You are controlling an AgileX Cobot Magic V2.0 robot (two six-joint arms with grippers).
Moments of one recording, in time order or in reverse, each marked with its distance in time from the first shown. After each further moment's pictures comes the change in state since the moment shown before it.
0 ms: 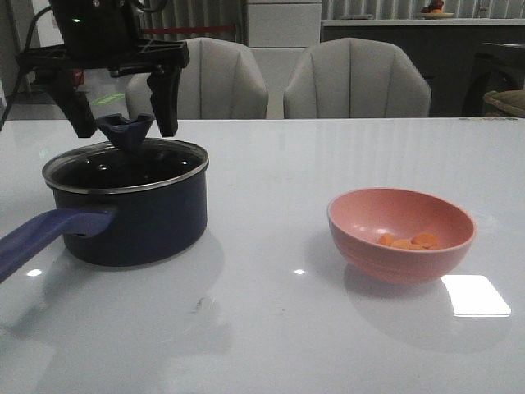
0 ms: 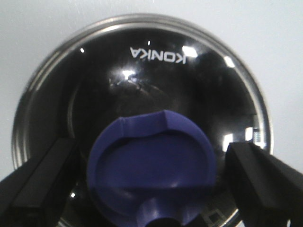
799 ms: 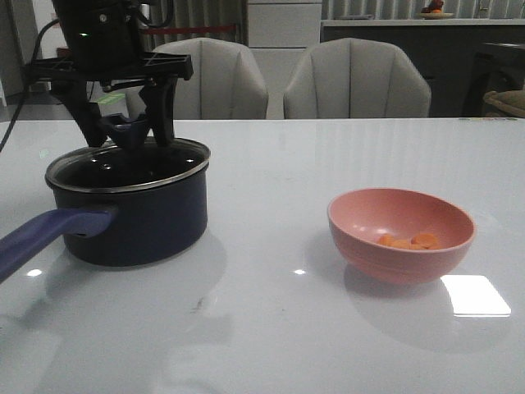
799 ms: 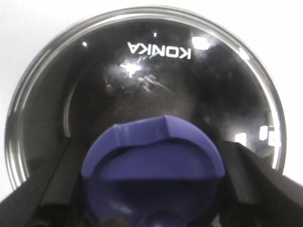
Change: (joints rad) left arm 0.002 0.021 -0.004 0.000 -0.016 -0.001; right arm 0.000 0.000 0.000 0.000 0.000 0.000
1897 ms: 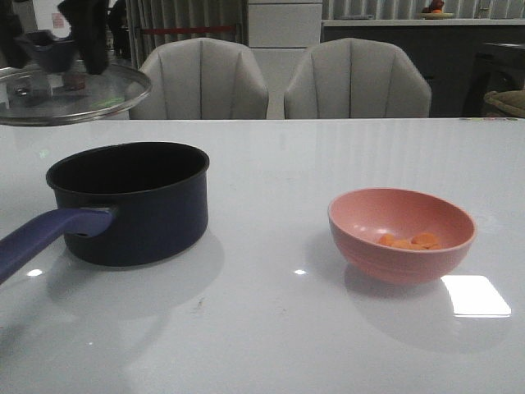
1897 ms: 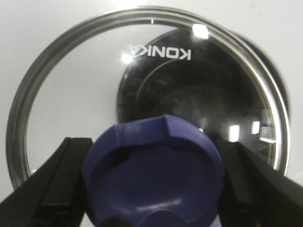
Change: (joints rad) left arm 0.032 -0.313 0.178 0.151 0.010 0.000; right arm 0.000 0.000 0.000 0.000 0.000 0.000
